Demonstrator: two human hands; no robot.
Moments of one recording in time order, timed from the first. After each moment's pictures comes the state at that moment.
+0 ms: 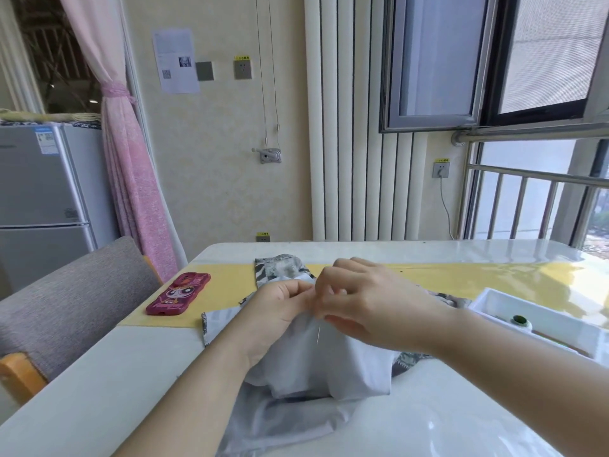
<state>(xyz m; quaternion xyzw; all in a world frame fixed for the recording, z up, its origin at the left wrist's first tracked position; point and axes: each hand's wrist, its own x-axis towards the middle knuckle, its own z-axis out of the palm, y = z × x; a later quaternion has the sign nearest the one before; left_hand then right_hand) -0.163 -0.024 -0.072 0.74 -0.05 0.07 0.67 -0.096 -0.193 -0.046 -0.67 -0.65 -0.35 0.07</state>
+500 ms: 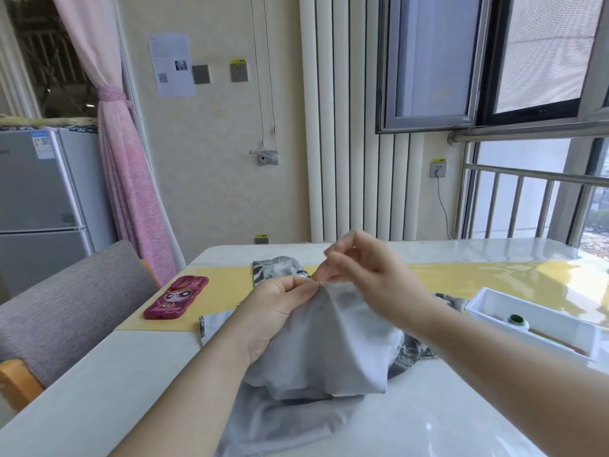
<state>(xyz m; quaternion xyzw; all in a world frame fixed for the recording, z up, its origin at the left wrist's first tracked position) -0.155 -0.025 -0.068 0.68 -0.01 0.08 0.73 -0.110 -0.184 -0.032 -0.66 -0.42 -0.01 0.63</state>
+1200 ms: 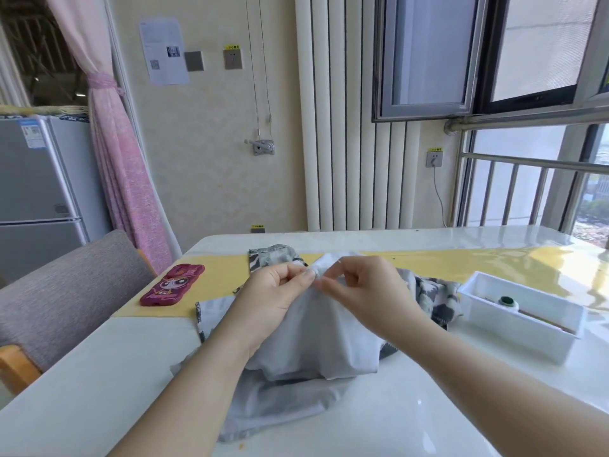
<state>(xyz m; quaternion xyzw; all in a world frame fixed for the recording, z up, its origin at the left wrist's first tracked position) -0.161 -0.034 -0.077 0.77 0.00 0.17 0.62 -0.121 -0.189 -0.062 -0.82 -0.32 -0.13 0.46</state>
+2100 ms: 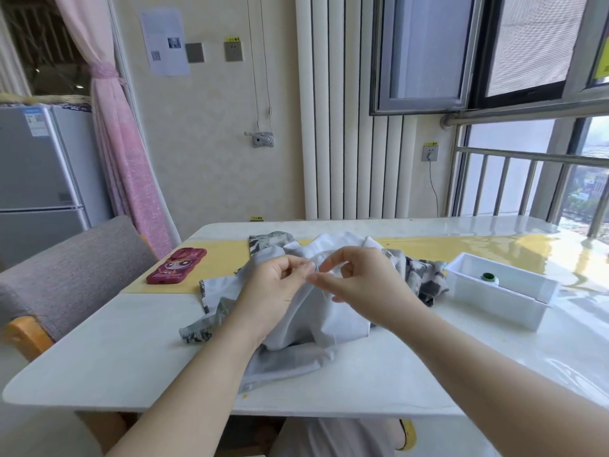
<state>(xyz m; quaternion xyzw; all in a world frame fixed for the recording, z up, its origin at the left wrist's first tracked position) -0.187 -0.049 -0.099 0.77 0.00 0.21 0.61 -0.155 -0.199 -0.072 -0.82 -0.30 -0.05 0.49</state>
